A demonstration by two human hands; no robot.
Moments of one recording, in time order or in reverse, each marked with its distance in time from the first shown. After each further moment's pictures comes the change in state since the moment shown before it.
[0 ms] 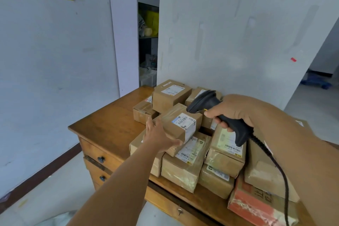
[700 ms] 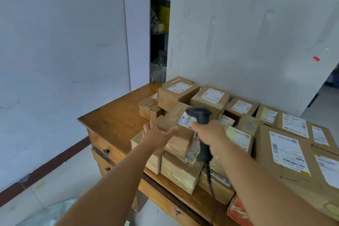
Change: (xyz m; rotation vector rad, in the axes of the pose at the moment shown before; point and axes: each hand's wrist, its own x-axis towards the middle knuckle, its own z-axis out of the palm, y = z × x) left_hand -0.003 0.001 0.006 -0.232 0.047 -0.160; right_hand 0.052 0.040 0.077 0.305 0.209 0.014
